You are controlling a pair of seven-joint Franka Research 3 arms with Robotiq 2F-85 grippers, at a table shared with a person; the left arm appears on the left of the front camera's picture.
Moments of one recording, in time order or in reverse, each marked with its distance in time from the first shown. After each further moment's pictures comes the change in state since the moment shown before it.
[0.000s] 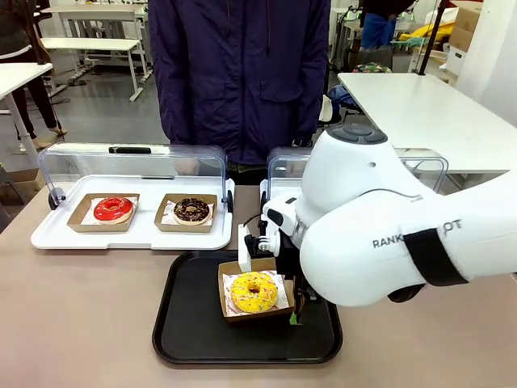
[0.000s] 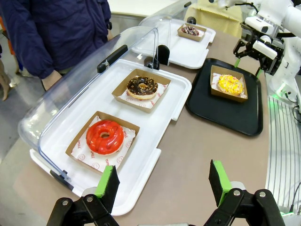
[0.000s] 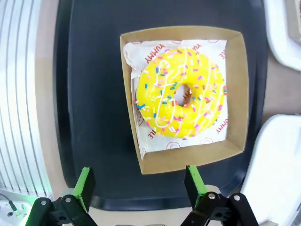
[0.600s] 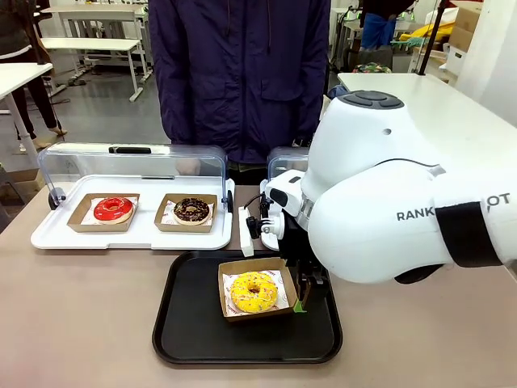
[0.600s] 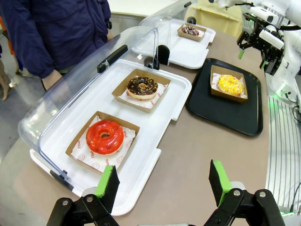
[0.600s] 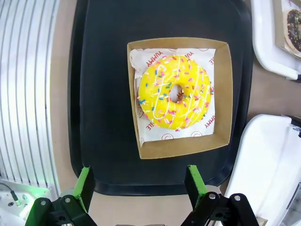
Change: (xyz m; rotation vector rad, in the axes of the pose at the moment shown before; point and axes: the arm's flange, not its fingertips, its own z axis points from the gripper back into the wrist) left arm 0.000 0.000 0.000 0.000 0.000 0.000; right arm 0.001 0.000 0.031 -0.001 -0.009 0.033
